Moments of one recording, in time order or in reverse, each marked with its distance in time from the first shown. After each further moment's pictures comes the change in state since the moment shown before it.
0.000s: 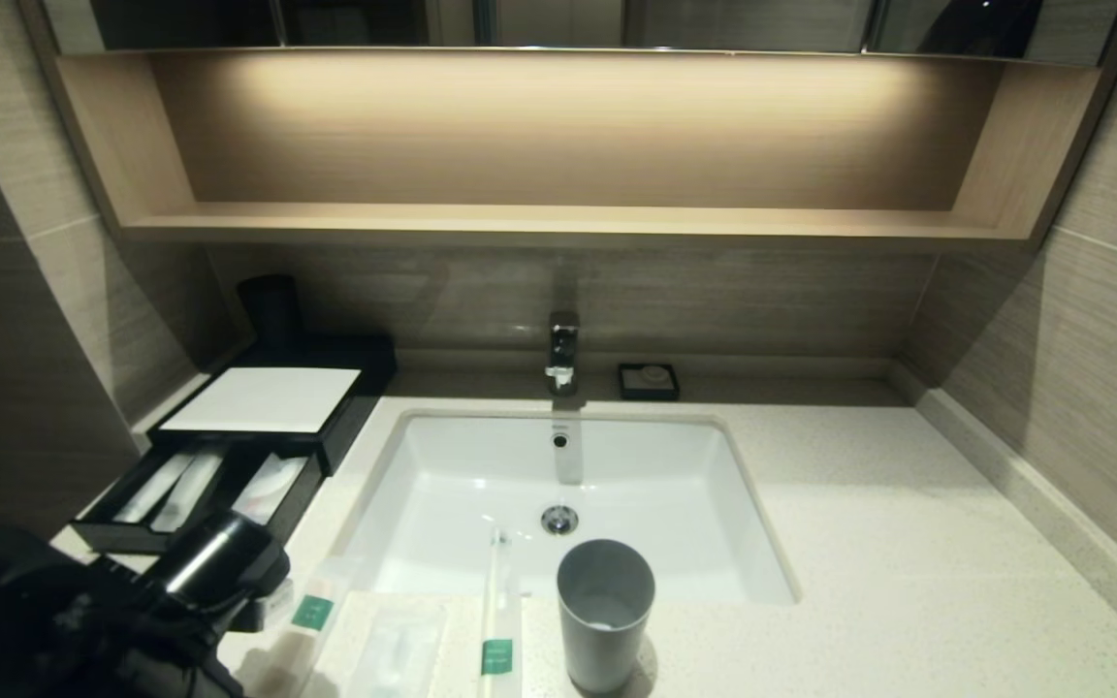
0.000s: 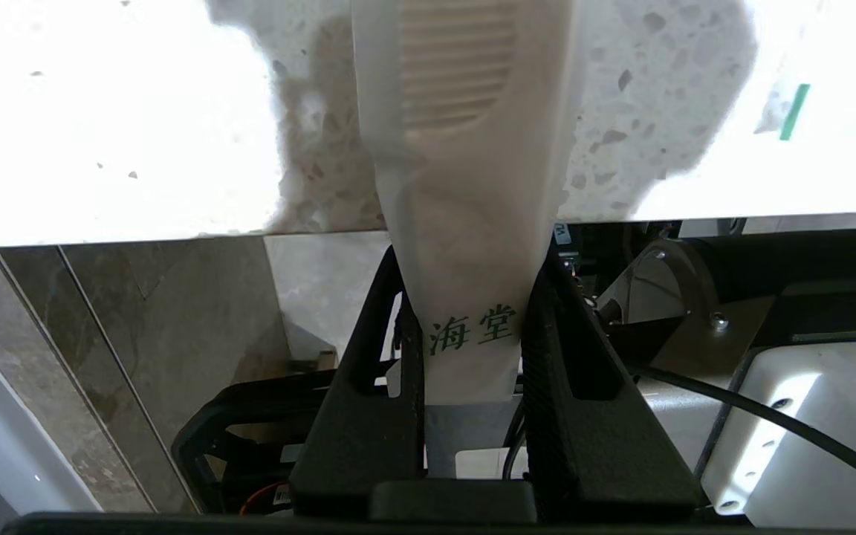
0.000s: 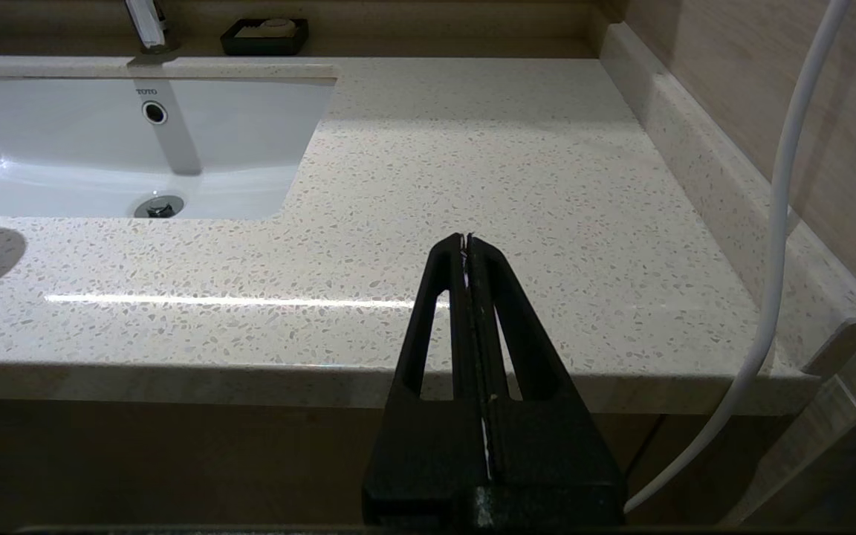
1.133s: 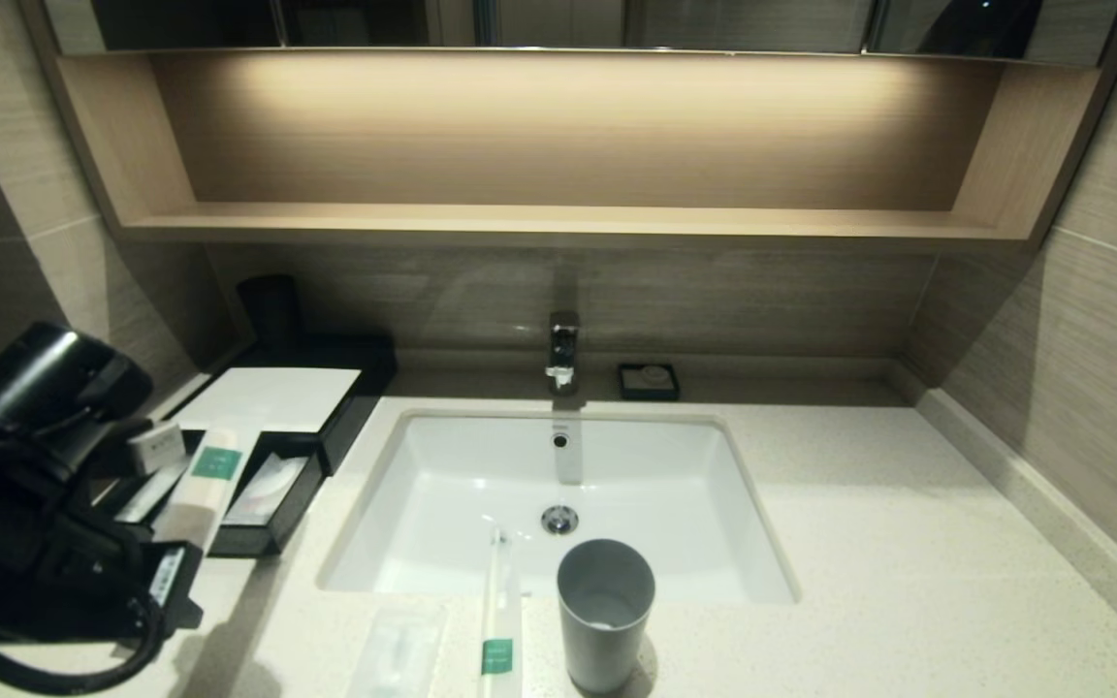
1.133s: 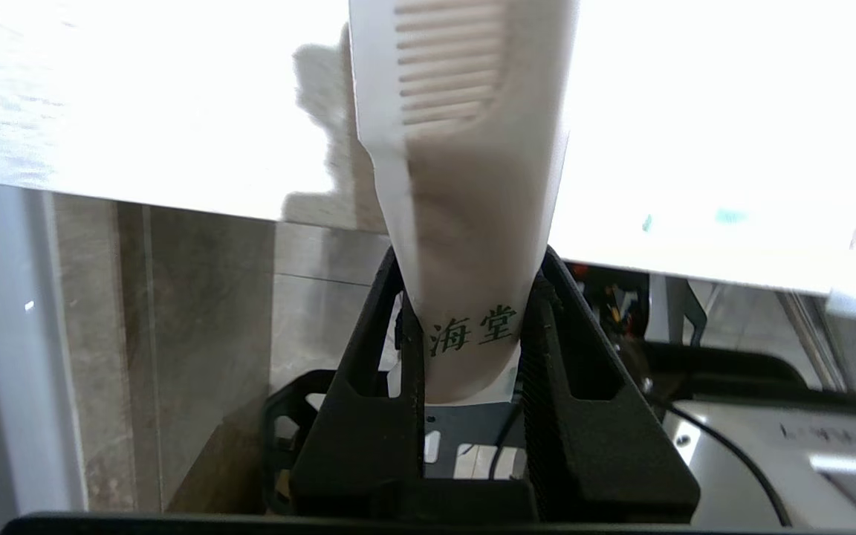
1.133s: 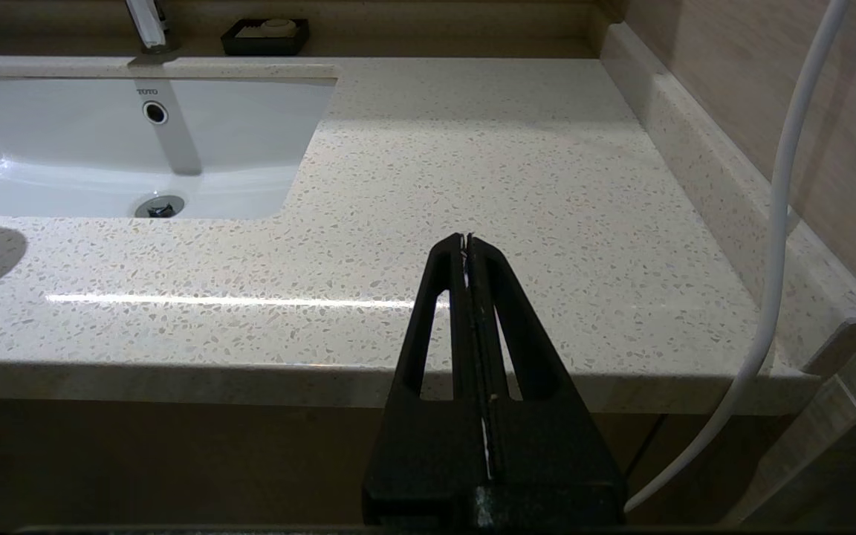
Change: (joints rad) left arm 0.169 -0.203 -0.443 0.420 0.097 0.009; right arm 0.000 0.000 0.000 0.000 0.000 0.001
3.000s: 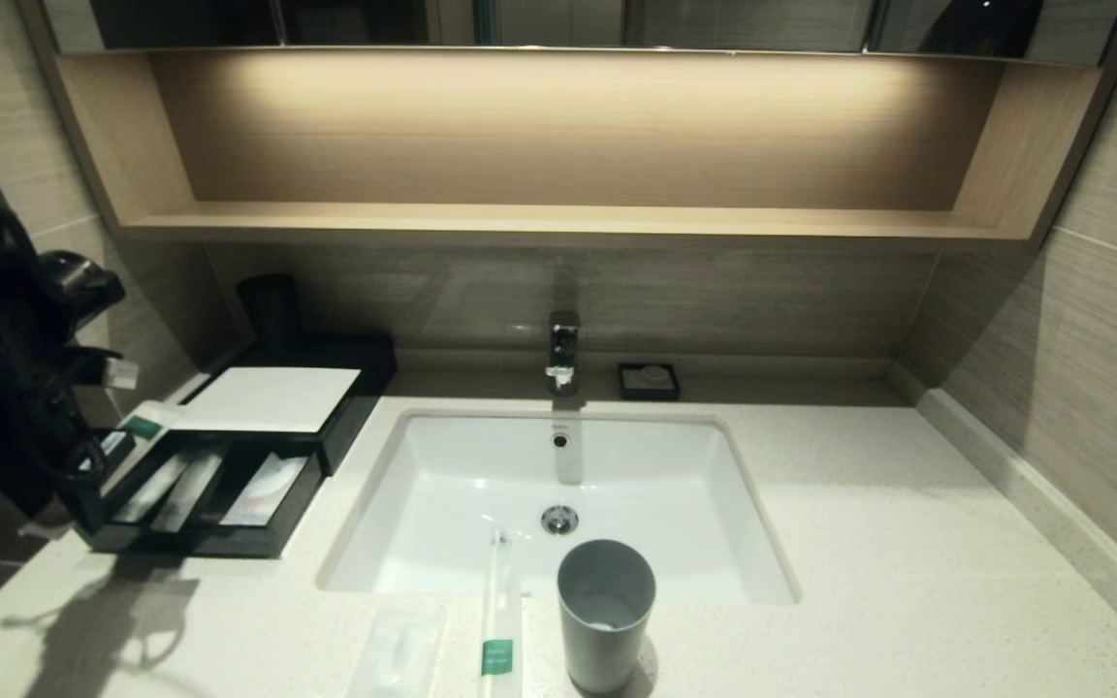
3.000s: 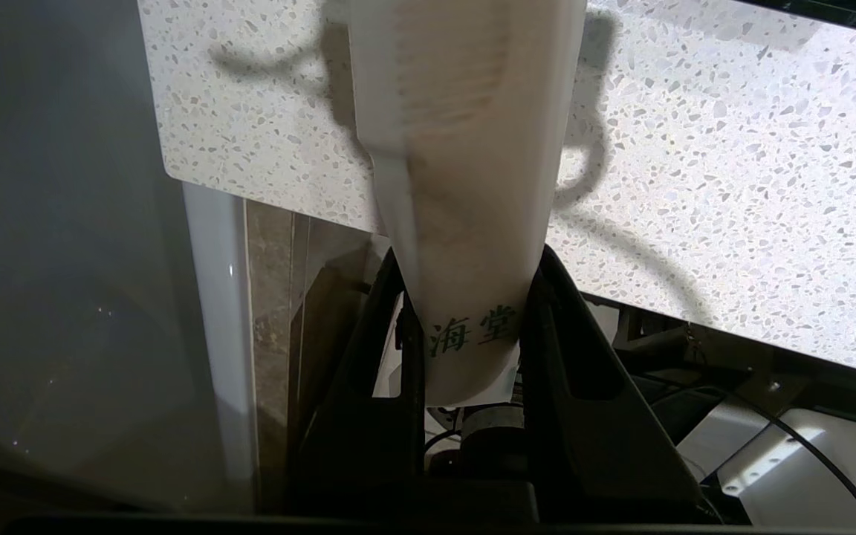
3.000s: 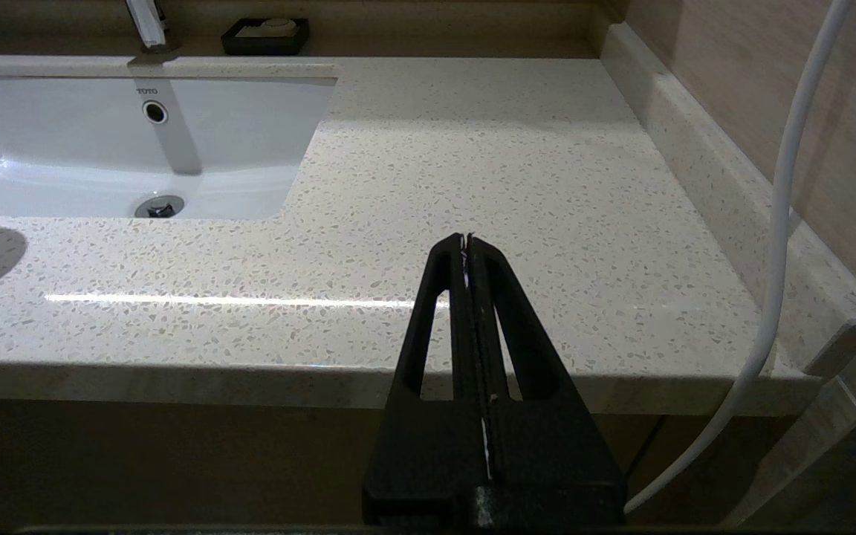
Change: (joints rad) left arm 0.401 0.547 -0.768 0.545 0.070 0.329; right arm 0.000 0.000 0.000 0.000 0.000 0.000
